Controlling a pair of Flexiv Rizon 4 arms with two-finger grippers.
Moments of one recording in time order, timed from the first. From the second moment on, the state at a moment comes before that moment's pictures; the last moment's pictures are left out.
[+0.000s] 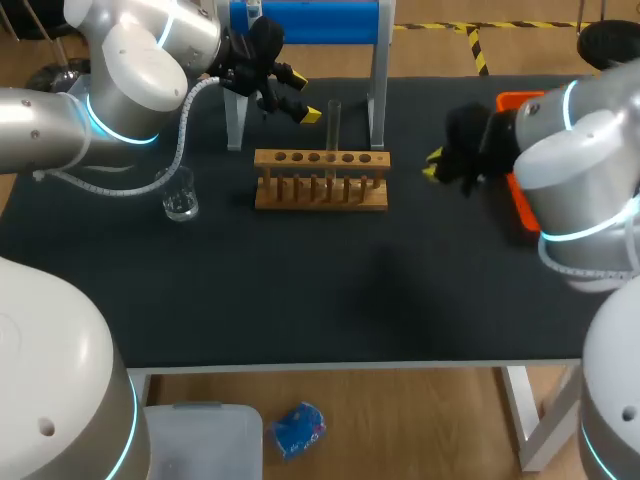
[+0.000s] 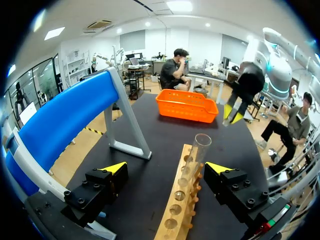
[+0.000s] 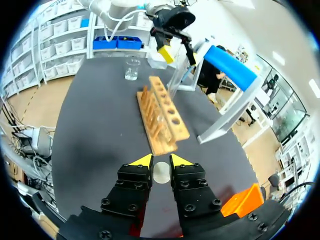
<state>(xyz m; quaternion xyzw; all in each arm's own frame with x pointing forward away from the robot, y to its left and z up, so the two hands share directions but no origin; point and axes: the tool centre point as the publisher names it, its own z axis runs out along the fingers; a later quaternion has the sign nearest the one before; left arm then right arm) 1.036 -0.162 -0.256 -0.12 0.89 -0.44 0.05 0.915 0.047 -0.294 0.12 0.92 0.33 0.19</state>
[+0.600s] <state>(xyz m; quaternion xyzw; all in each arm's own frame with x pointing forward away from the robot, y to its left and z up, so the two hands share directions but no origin) 1.036 -0.162 -0.256 -0.12 0.89 -0.44 0.05 0.957 0.100 -0.210 0.06 0.92 0.35 0.17</state>
